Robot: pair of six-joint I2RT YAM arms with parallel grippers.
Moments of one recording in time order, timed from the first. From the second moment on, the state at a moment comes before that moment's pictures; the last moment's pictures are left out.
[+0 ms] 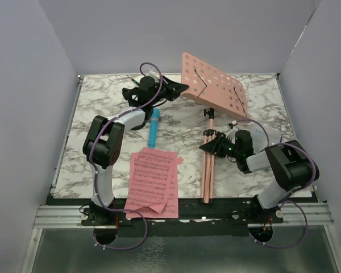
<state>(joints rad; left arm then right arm) -0.41 2.01 1.38 0.61 0.46 -1.40 0.27 1.63 0.35 0.81 -0.53 0.73</state>
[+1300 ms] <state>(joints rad) -0.34 1.78 1.09 0.77 0.53 -1.31 0.28 1.25 0.41 0.19 -0.42 0.45</state>
